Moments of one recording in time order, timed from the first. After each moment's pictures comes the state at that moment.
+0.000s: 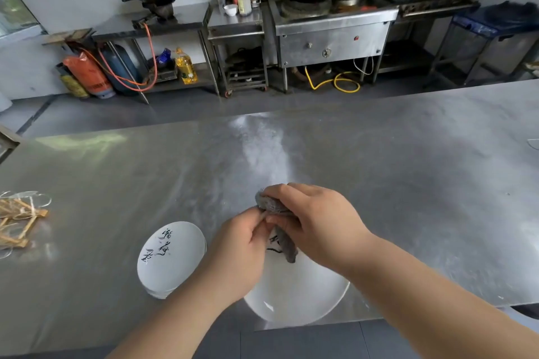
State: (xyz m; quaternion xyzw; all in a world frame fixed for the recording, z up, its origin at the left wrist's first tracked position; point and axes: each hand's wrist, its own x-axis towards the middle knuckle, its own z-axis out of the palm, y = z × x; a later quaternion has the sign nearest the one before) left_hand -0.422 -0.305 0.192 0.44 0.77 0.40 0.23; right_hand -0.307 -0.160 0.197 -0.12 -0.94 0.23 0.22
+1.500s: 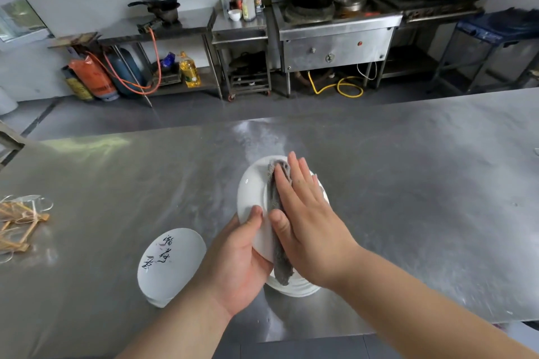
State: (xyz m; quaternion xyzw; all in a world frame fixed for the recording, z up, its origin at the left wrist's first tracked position) left_hand -0.420 -0.287 0.195 0.10 0.42 0.73 0.53; right_hand -0.325 -0.165 0.187 -0.18 -0.94 0.25 0.17
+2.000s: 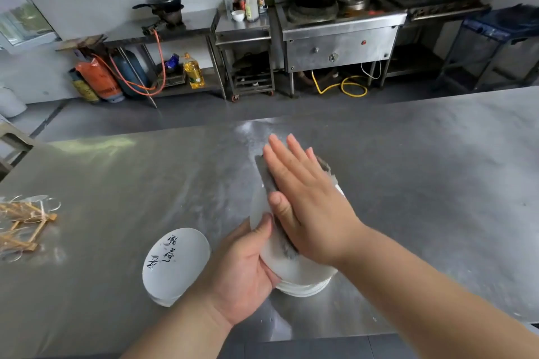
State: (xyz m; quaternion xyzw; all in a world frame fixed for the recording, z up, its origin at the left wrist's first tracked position) left_hand -0.413 -0.293 0.202 0.14 0.40 0.72 0.55; right_hand -0.334 -0.148 0.215 -0.11 -0.95 0.19 0.23
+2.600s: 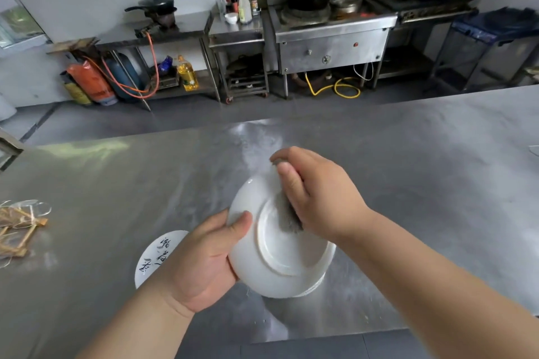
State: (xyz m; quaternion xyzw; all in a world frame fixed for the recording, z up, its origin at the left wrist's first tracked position) left_hand -0.440 -0.308 0.220 0.21 0.45 0.67 0.56; right_hand -0.327 -0.126 0.229 -0.18 -0.90 0.27 0.29
